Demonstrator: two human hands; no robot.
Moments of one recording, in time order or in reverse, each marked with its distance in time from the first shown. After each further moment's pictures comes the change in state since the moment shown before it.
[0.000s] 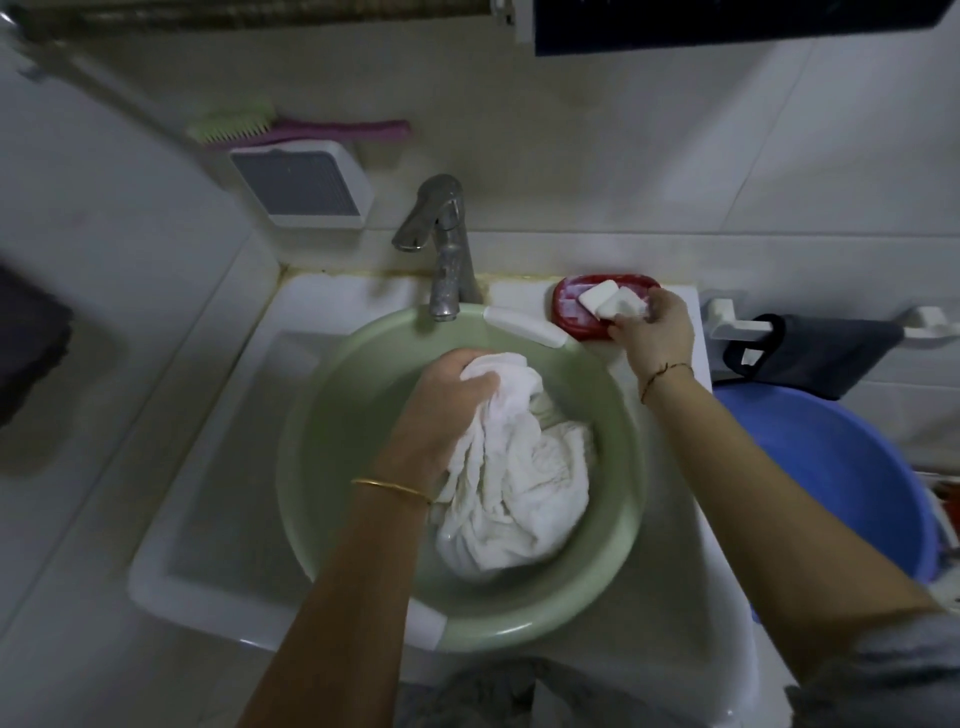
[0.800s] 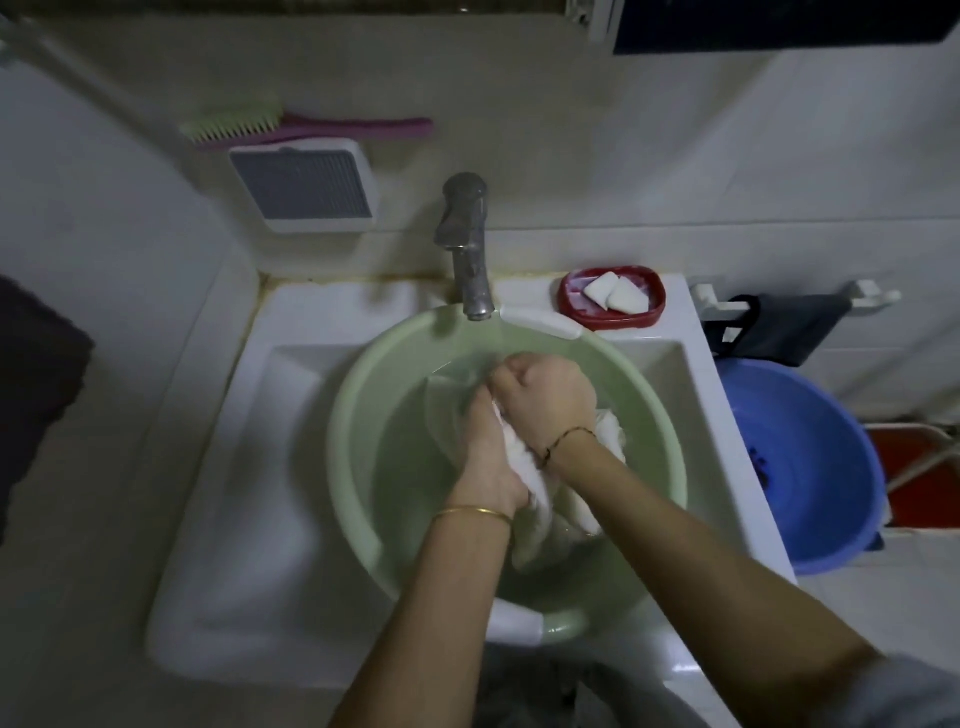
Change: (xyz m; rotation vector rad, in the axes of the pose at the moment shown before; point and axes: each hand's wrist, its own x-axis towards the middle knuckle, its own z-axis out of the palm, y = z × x) left_hand -0.012 -0.017 -0.010 -0.948 -0.106 -0.546; right_hand -0.153 -0.050 0.088 -0.682 -0.171 -0.307
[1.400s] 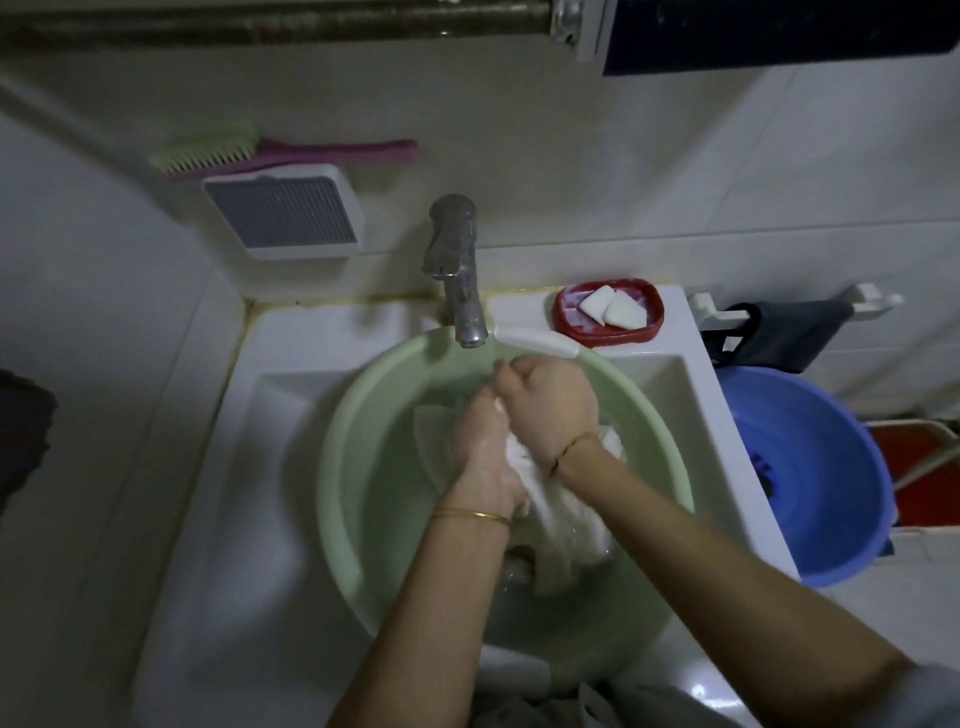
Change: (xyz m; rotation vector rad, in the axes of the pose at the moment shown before) left_hand 0.028 0.014 0.014 0.132 0.072 0.093; right_hand 0.021 0.002 0.000 0.137 0.017 -0.005
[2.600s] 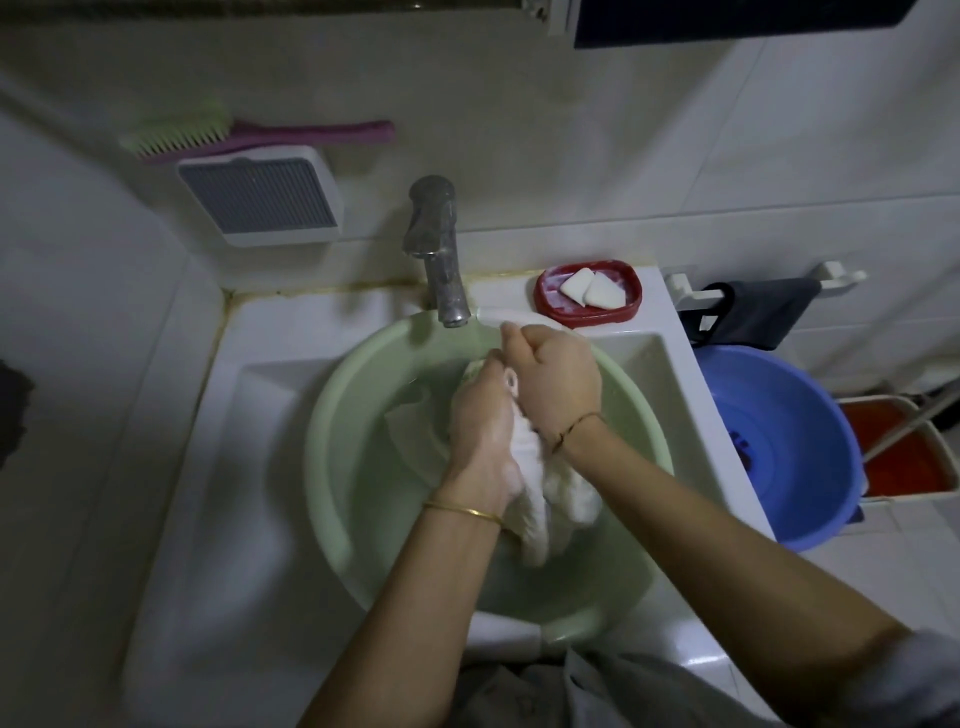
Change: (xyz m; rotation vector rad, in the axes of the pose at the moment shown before) left_hand -0.023 -0.004 0.011 0.035 -0.042 0.058; right_hand -0.010 -0.001 -0.018 0.086 0.125 -0.004
